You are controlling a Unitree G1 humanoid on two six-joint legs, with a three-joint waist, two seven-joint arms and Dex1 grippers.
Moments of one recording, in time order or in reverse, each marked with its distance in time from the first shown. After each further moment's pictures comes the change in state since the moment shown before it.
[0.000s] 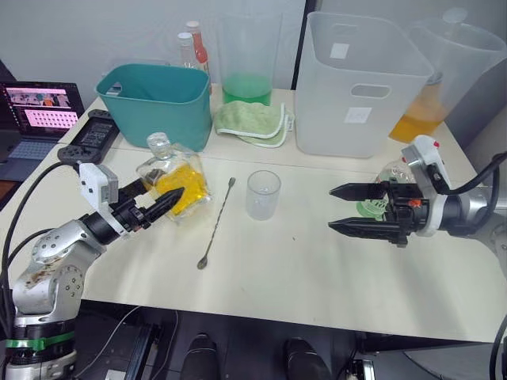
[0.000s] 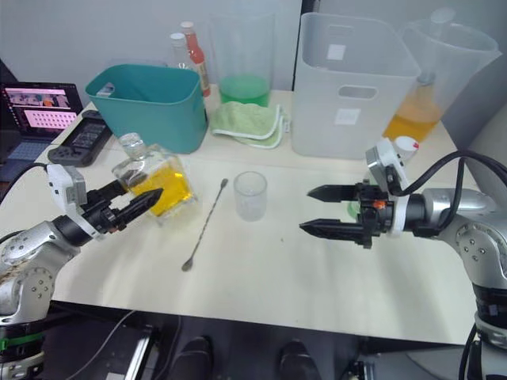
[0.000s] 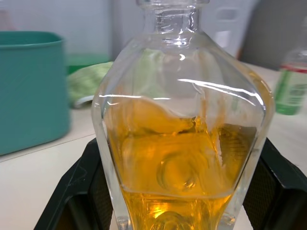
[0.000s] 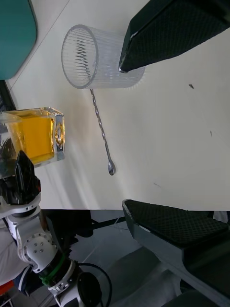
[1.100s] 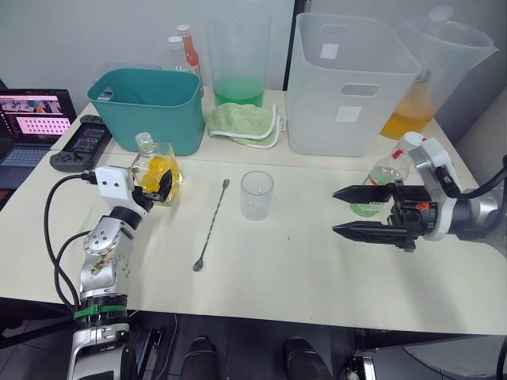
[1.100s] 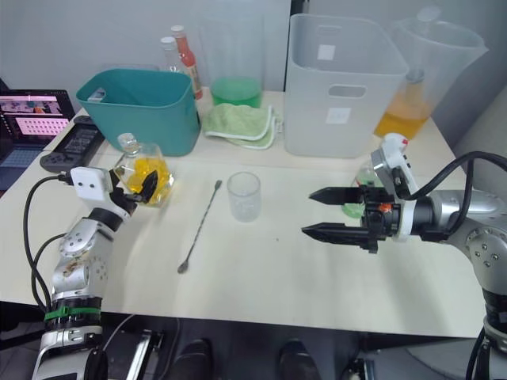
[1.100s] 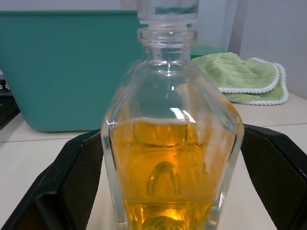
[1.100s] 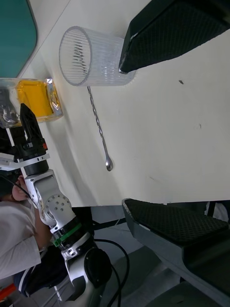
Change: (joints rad) left arm -0.224 -0.300 -0.004 0.512 0.435 -0.381 0.461; right arm 0.022 -0.020 -0.054 -0.061 0.059 0.040 -0.038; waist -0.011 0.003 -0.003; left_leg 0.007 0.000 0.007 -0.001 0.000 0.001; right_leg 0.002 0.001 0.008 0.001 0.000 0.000
